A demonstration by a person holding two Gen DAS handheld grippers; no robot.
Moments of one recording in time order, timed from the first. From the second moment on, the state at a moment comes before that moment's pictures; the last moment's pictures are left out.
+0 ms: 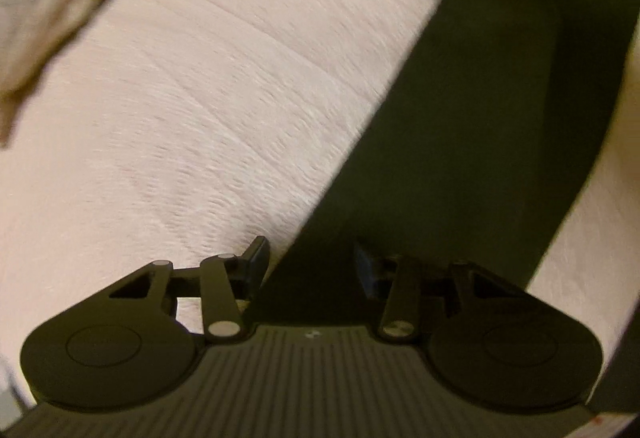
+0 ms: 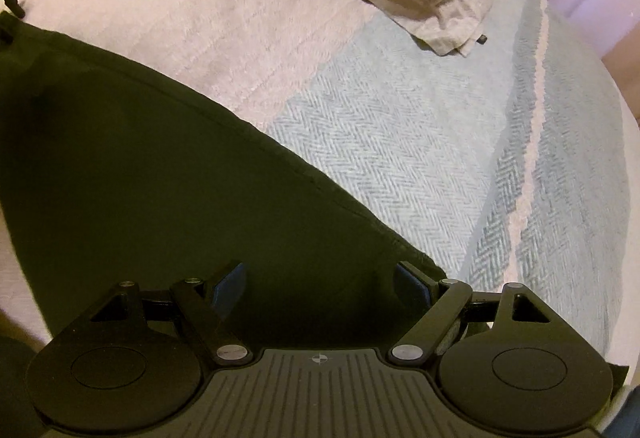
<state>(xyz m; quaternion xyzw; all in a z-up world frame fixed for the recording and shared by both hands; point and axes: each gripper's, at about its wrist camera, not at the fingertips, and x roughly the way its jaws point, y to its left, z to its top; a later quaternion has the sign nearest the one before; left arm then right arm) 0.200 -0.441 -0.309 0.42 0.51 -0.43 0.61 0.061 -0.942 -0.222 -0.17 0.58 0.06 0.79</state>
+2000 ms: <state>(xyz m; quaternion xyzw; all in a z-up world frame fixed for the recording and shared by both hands) -0.144 -0.328 -0.137 0.51 0.42 -0.34 0.67 -0.313 -0.958 -0.187 -0.28 0.44 0.06 0.85</state>
